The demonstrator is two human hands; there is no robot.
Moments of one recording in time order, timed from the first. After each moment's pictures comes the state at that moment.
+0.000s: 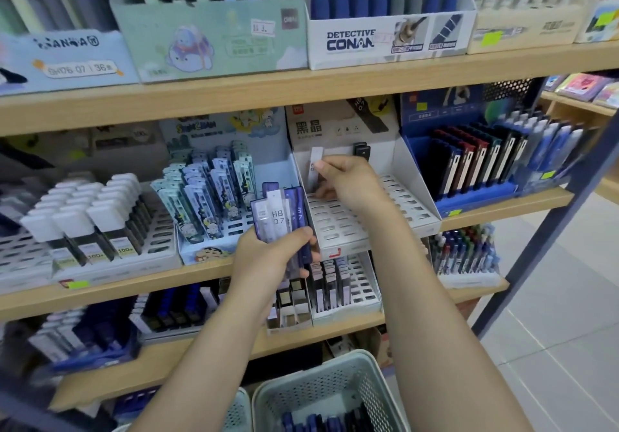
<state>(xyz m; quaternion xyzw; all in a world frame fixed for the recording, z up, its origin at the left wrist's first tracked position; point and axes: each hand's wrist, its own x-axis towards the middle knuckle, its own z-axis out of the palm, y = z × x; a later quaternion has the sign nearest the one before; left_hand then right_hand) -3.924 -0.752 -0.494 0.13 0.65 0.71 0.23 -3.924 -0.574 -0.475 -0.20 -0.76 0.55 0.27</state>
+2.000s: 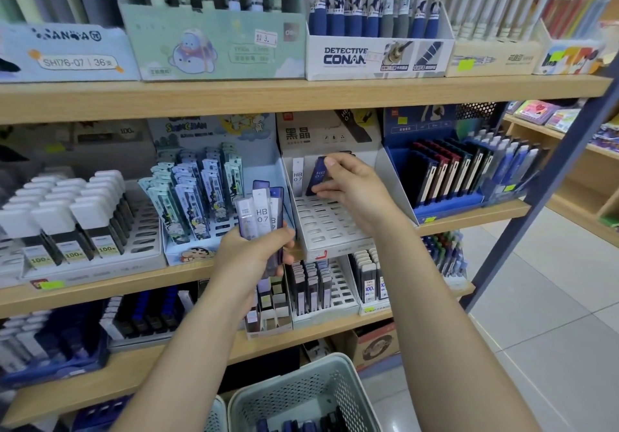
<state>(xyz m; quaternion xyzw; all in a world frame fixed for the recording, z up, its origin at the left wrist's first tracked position) -3.940 -0.755 -0.500 0.14 0.63 0.72 0.25 -3.900 -0.565 -0.473 -0.16 -0.67 0.66 0.29</state>
